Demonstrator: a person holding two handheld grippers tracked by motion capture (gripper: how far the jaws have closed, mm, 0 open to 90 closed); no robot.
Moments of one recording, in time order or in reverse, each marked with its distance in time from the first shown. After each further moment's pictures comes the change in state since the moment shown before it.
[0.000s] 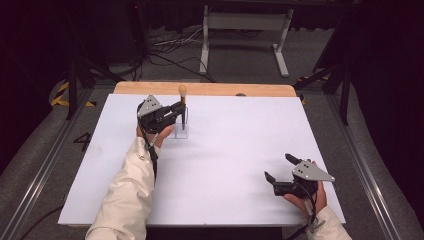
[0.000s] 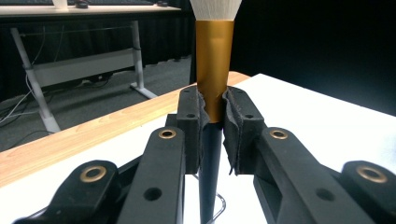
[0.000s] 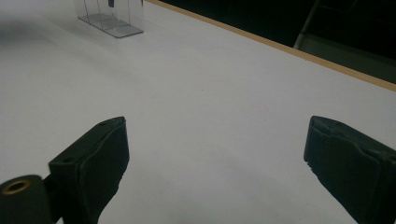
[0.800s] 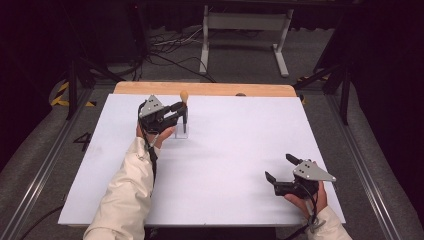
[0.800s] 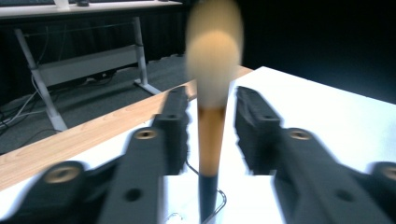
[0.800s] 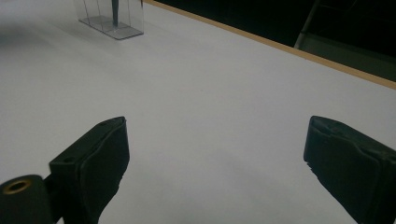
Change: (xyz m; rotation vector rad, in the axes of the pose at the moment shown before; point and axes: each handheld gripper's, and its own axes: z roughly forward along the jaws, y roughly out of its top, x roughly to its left) left arm -0.004 0.004 -0.003 0.025 0.008 0.030; right arm -0.001 -0.001 -0.001 -0.005 0.005 0.014
